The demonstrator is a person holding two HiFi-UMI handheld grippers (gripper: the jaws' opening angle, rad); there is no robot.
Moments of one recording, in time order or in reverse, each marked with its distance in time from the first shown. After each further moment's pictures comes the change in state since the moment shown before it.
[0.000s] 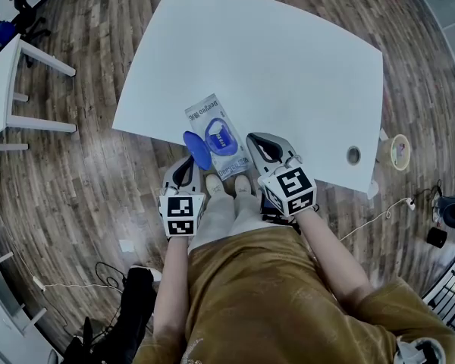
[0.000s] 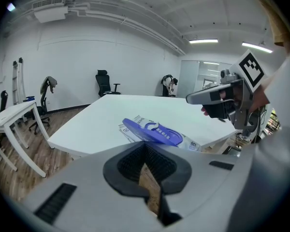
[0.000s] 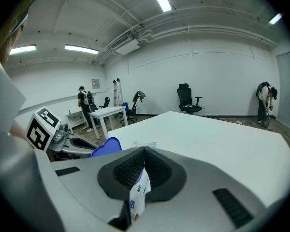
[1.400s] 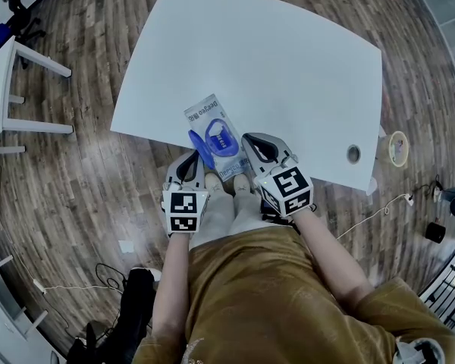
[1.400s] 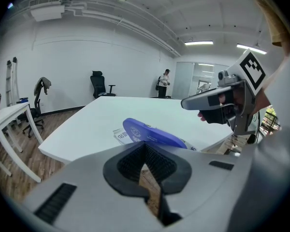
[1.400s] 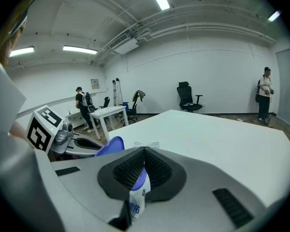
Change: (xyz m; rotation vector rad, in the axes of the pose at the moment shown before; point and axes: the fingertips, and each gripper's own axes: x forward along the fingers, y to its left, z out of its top) left arm 0.013 -0.005 0.018 0.025 -0.019 -0.056; right arm 0.011 0.007 0.006 0.019 0.010 0.006
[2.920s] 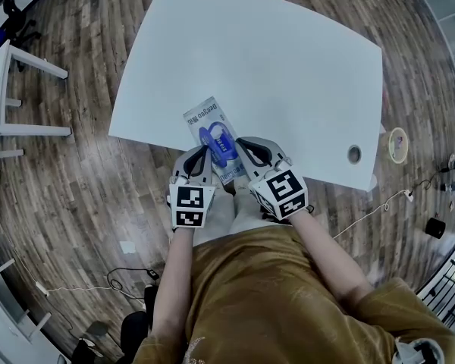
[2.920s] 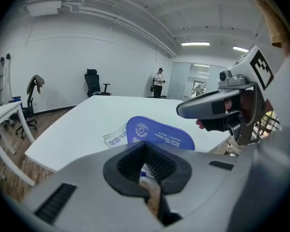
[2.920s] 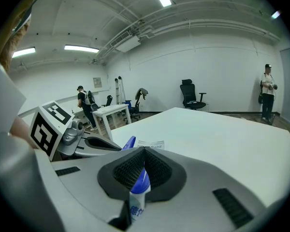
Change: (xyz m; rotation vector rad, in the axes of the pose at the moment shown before) left arm 0.027 -0.009 0.009 0.011 0.006 -0.065; right arm 0.016 0.011 -0.006 -0.007 0.023 0.035
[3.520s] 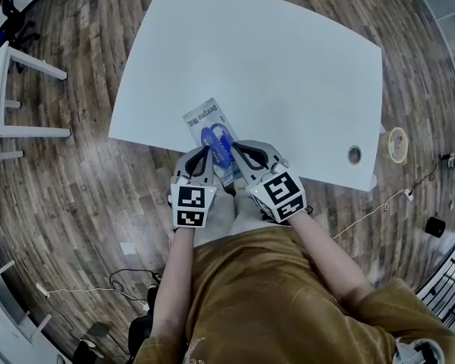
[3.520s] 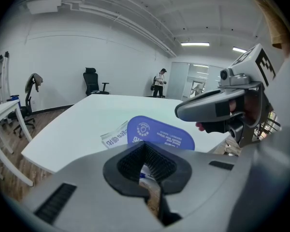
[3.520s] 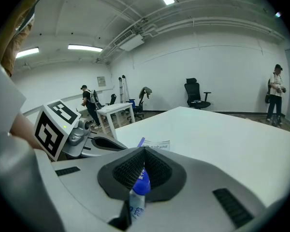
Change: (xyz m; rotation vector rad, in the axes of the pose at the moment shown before) left arm 0.006 -0.002 -0.002 -0.005 0.009 -0.019; right arm 0.006 0.012 -0.002 -0.022 0.015 0.048
